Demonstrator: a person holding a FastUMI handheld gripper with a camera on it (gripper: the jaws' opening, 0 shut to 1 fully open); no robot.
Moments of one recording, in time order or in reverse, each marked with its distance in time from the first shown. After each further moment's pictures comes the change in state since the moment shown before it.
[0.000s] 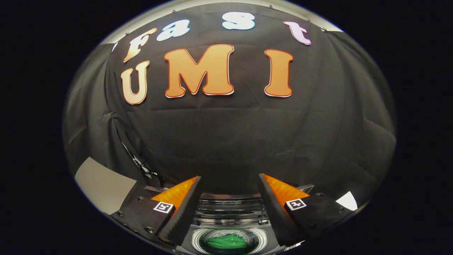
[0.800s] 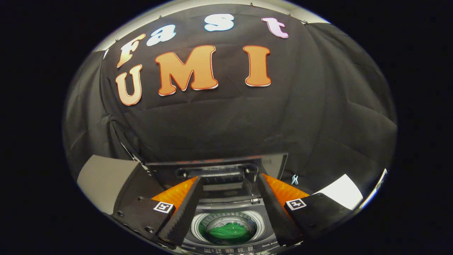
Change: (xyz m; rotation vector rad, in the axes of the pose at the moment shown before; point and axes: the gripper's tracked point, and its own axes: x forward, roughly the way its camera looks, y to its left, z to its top) arm -0.089 -0.037 -0.036 0.091 -0.020 -0.058
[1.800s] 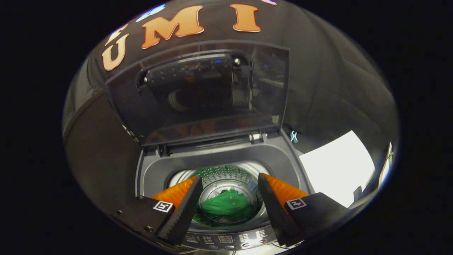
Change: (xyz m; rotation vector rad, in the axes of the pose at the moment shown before) arm 0.041 -0.027 -0.231 0.041 0.329 -0.066
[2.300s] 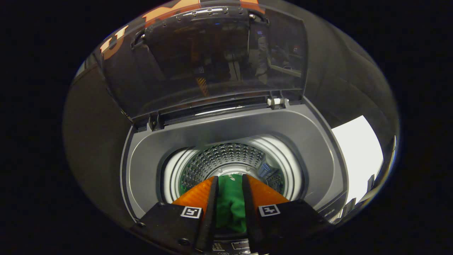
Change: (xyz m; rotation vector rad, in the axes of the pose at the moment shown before) arm 0.054 0.021 -0.078 0.014 0.144 0.014
